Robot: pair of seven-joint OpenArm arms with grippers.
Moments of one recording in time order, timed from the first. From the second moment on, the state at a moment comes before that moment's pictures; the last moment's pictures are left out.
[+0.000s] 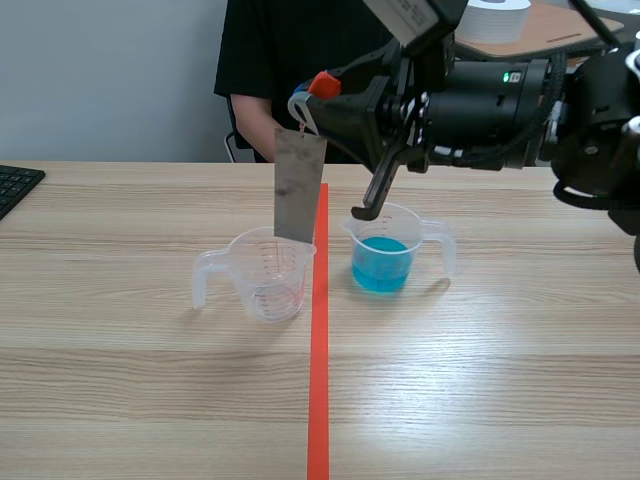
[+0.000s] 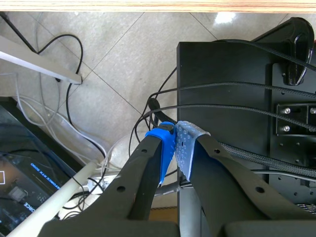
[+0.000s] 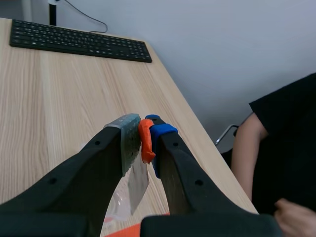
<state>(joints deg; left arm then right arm) 57.9 -19.9 -16.8 77.1 -16.5 -22.3 -9.9 12.9 24.5 -18.8 96.9 8.9 45.5 2.7</state>
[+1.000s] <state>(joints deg) 58.5 -19.9 -16.8 77.1 -20.2 -24.7 -10.2 12.6 27.7 -4.2 101.4 16.5 45.5 -14.1</state>
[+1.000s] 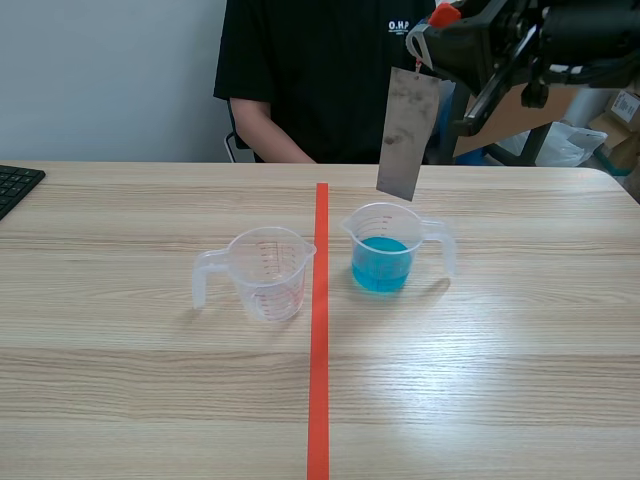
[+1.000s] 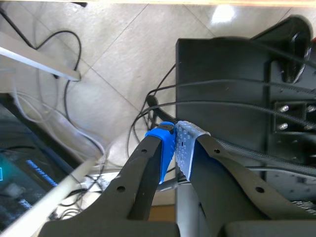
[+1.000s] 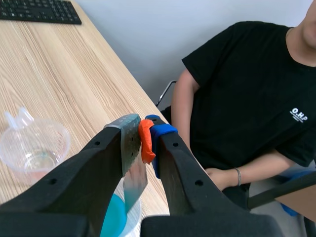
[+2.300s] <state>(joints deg) 59.1 -40.1 -16.8 80.8 -20.7 -31.7 -10.0 12.6 30.3 -6.7 101.4 19.0 45.5 -12.2</state>
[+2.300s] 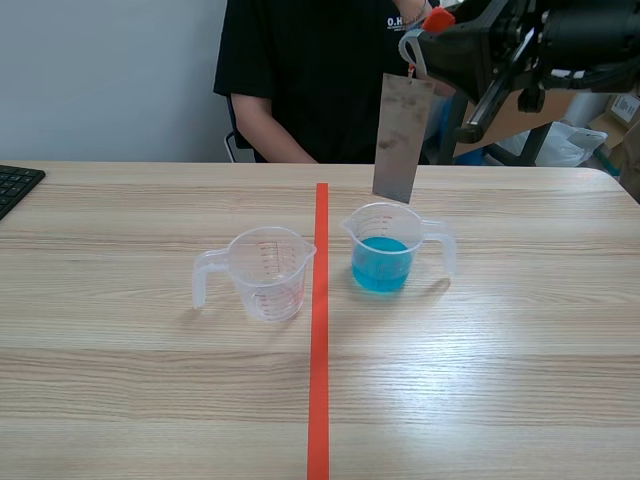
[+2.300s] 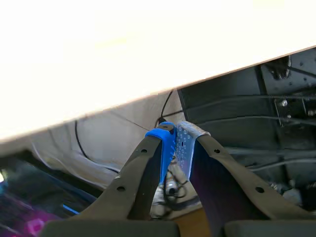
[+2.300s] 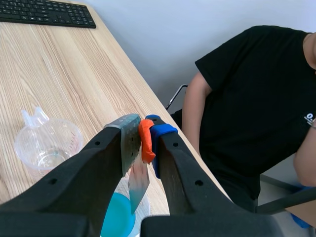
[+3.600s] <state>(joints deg) -8.8 -41.9 30.6 86.2 -18.4 -32.1 -7.0 12.6 30.3 -6.7 101.4 19.0 45.5 -12.2</state>
